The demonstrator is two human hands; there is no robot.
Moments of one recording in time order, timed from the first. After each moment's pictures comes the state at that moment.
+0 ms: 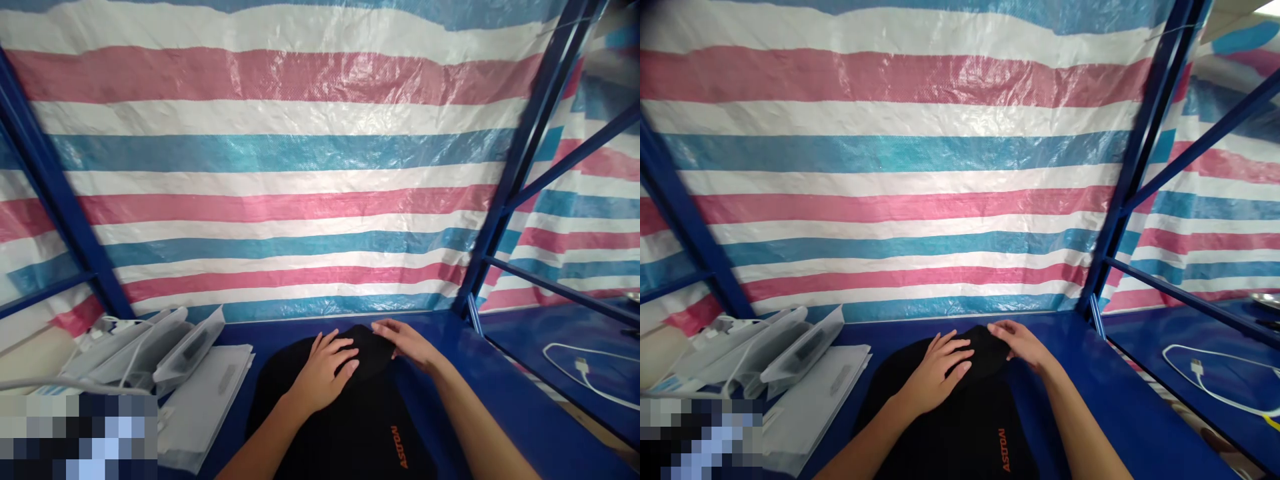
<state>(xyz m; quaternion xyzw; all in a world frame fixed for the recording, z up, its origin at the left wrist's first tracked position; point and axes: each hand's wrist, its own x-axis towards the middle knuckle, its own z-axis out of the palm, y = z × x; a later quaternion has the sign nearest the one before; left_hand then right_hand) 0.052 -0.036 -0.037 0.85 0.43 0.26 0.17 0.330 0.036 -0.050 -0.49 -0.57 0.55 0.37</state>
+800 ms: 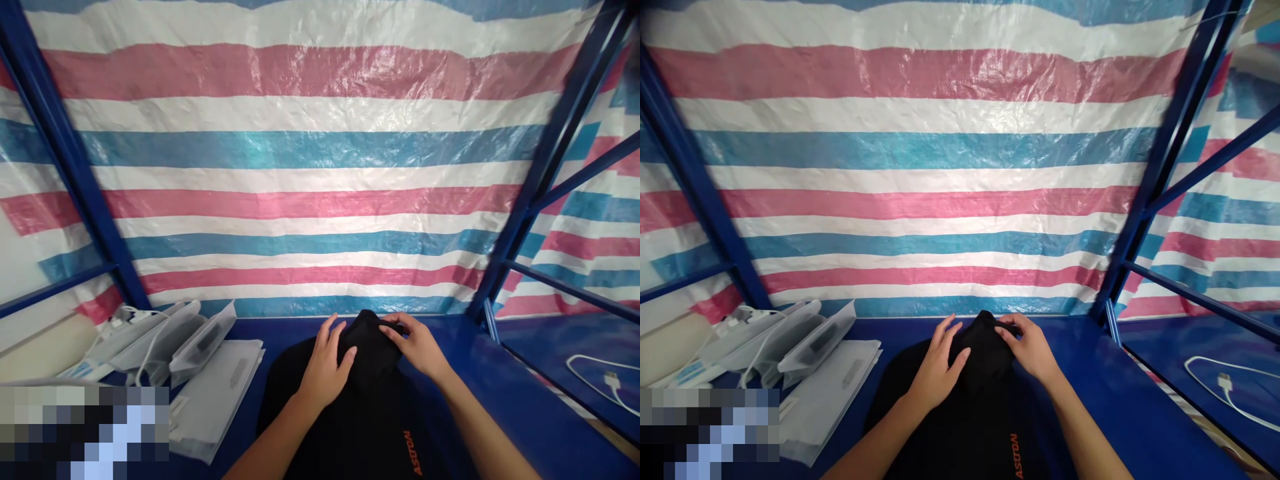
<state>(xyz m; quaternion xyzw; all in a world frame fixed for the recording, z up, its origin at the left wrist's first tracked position) 0.047 -0.030 -0.060 0.76 0.47 0.42 0.15 0.310 0.027 -0.045 -0.45 -0.71 0.25 0.49</state>
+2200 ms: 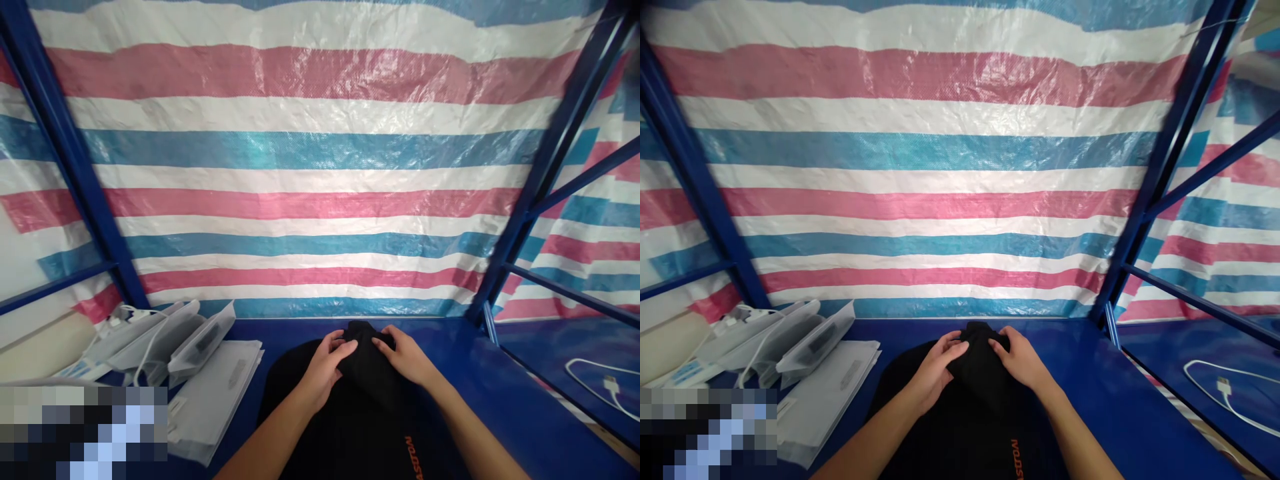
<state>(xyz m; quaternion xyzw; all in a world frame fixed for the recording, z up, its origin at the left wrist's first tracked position) 0.060 -0.031 -0.048 0.43 0.43 0.50 0.62 0.300 0.031 -0.070 -0.53 -0.74 0.22 0.35</state>
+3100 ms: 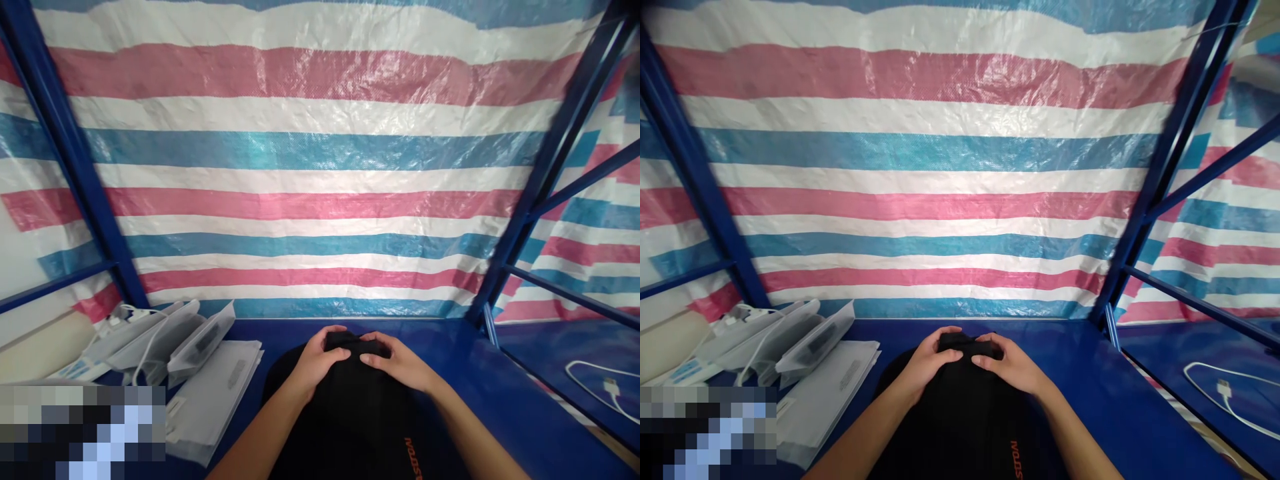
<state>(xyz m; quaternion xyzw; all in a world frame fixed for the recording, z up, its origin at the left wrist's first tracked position) 0.038 -0.026 -0.029 0.54 0.43 0.48 0.54 0.281 0.002 -0.035 -0.38 -0.72 0.48 0.32</state>
